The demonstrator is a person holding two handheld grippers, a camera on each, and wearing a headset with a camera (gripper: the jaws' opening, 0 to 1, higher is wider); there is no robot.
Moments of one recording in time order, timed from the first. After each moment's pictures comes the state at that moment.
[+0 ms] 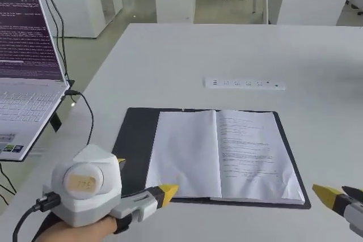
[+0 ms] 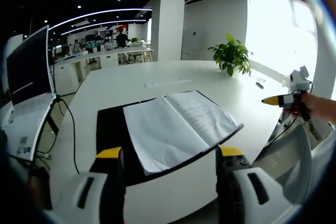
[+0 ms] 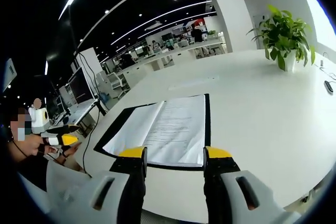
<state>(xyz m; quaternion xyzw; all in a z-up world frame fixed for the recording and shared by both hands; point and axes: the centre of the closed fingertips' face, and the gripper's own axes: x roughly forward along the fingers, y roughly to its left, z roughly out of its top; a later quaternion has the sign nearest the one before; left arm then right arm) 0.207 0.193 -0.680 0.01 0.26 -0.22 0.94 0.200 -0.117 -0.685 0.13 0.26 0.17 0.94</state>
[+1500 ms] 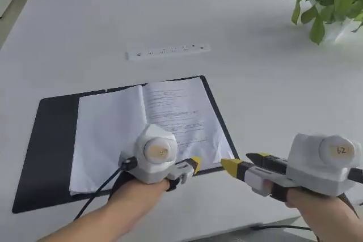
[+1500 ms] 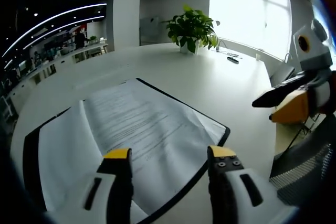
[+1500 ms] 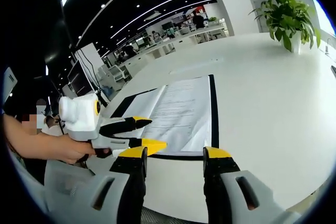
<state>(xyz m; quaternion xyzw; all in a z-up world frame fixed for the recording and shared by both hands) 0.277 -0.035 -0.786 0.08 0.28 -0.37 0.88 0.206 -0.109 -0.733 0.15 0.31 0.19 0.92</state>
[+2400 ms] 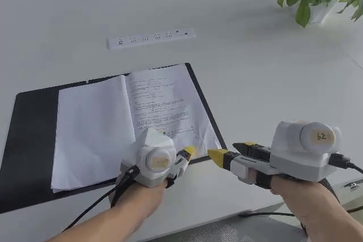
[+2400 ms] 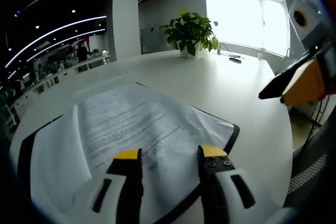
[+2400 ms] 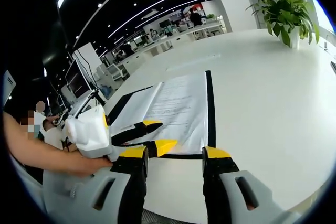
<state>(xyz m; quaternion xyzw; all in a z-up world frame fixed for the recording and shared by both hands) 0.283 -0.053 -0.808 0.09 0.22 -0.36 0.90 0.211 -0.114 -0.743 0.15 0.32 0.18 0.92</state>
